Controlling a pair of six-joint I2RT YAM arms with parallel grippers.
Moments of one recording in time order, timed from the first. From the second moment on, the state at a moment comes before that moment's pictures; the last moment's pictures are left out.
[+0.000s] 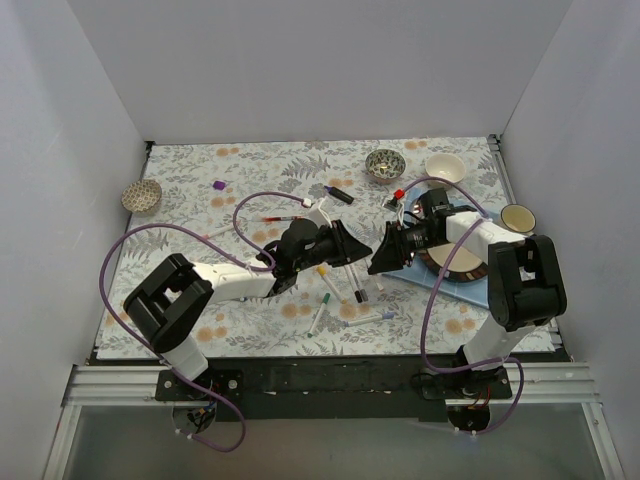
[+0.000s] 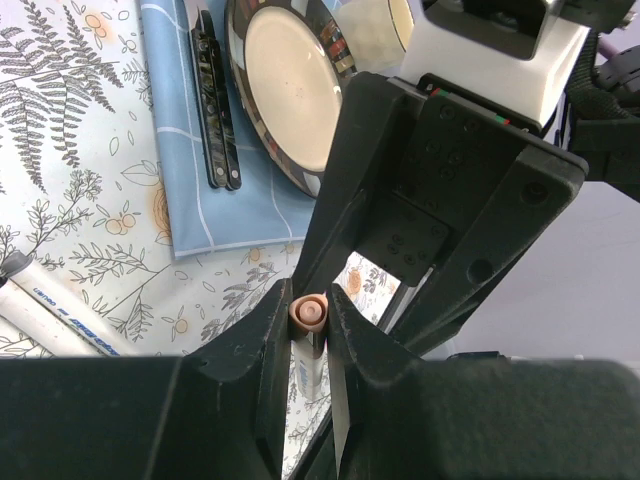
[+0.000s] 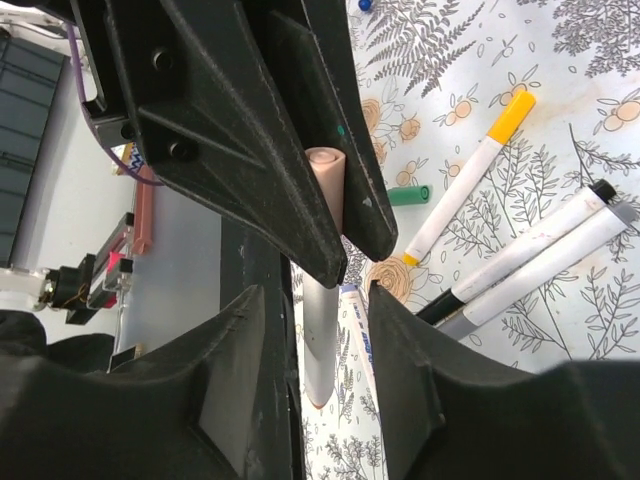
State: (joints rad) left arm -0.82 1.64 0.81 0.59 0.20 -0.96; right arm 0.22 1.67 1.00 -0.63 -1.33 -0.42
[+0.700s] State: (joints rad) left arm -0.71 1.59 0.93 0.51 0.05 -0.91; right arm 0.27 1.68 0.98 -0.57 -1.39 -0.45
